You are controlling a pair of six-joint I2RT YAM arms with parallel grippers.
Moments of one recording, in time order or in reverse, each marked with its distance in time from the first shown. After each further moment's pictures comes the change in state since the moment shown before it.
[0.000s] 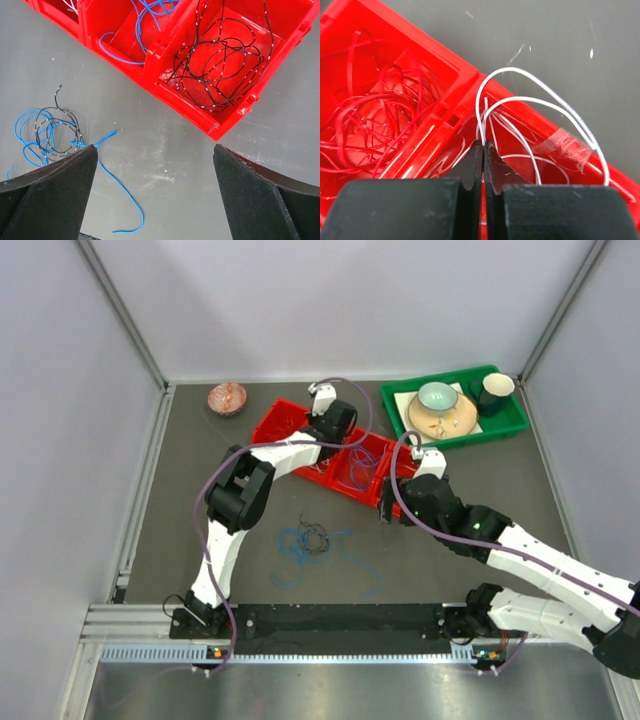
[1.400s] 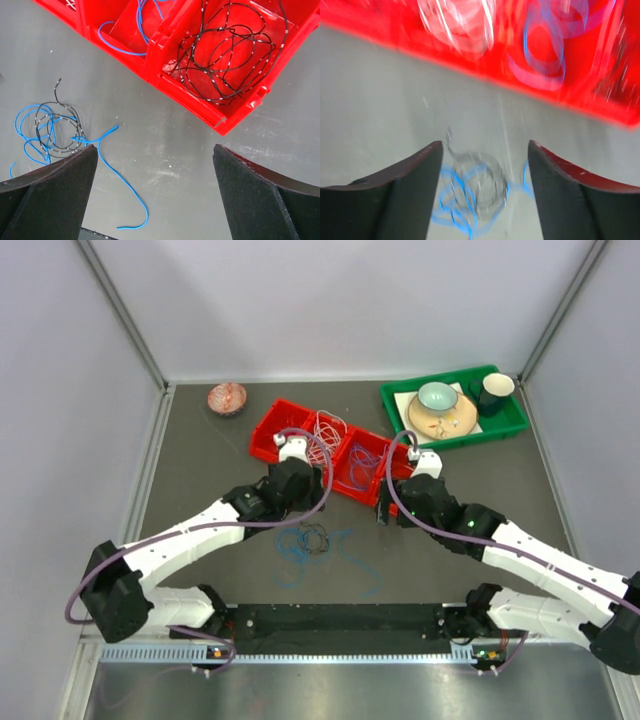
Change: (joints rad) left arm -0.183 -0.967 -0.702 -0.253 0.330 -0.085; right arm 0.000 0.027 0.000 -0.006 -0.021 0.036
